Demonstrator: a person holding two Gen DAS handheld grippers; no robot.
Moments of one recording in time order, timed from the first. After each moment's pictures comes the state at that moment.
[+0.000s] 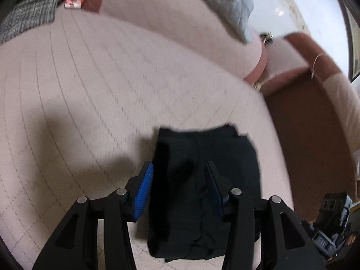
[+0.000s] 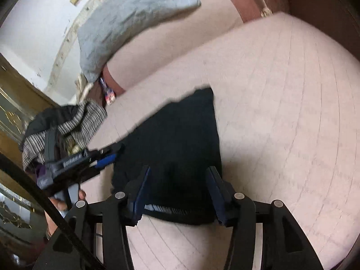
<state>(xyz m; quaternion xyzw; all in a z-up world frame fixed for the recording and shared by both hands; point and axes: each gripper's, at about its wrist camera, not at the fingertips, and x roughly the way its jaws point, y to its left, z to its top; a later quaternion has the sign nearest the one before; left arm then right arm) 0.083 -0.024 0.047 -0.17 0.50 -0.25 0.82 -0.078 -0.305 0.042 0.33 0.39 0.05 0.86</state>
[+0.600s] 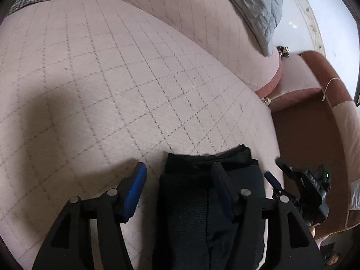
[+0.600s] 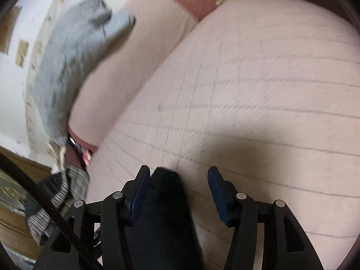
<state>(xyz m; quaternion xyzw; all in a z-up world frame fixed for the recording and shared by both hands) 0.133 -0.028 0.008 -0.22 0.52 -0.23 0.79 0.033 -0.392 -0.003 0.46 0.37 -0.05 0.81</state>
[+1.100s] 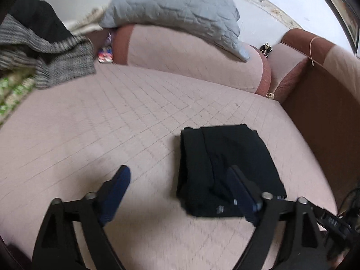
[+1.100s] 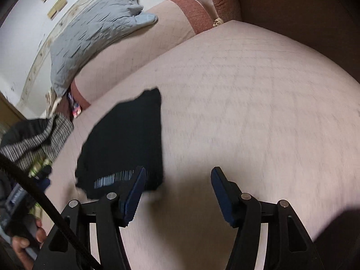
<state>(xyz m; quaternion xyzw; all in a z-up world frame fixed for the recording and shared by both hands) -0.044 -0.011 0.075 -0.05 0.37 -0.14 0.92 -0.166 -0.287 0.019 0.30 0.38 -0.10 0.87</state>
